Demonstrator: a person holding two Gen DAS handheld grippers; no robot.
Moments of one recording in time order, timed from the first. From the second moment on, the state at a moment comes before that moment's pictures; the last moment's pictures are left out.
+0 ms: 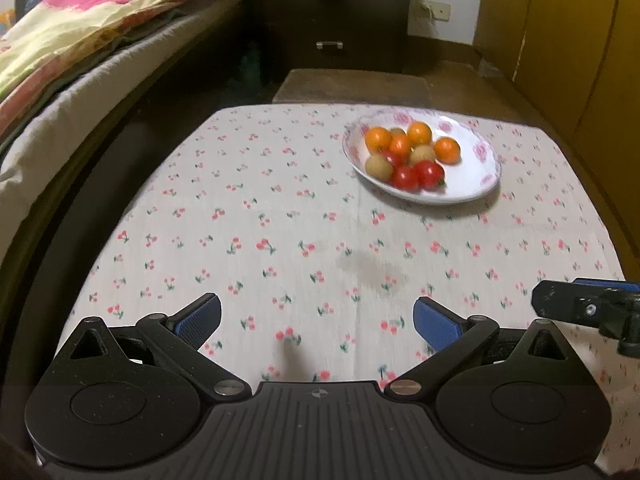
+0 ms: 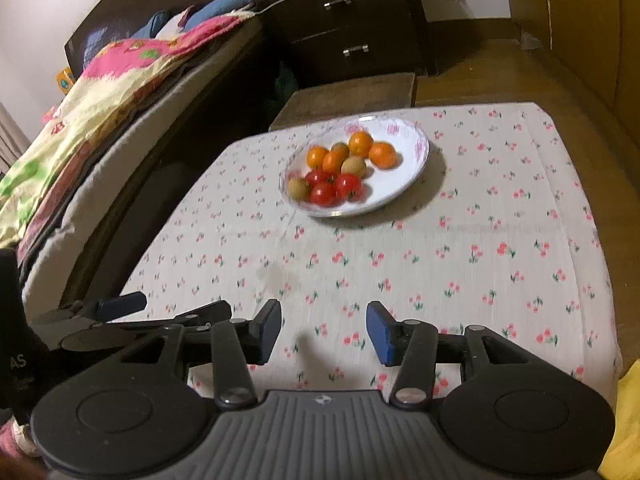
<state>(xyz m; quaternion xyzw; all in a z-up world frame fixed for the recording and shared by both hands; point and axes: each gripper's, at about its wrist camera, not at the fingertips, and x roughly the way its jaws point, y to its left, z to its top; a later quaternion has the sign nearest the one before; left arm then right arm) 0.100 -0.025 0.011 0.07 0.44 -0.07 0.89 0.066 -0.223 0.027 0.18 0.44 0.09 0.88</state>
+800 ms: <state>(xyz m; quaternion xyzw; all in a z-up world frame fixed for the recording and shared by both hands) 0.066 -0.025 0.008 0.08 0.45 -0.08 0.89 0.033 -0.209 0.011 0.16 0.47 0.07 0.86</state>
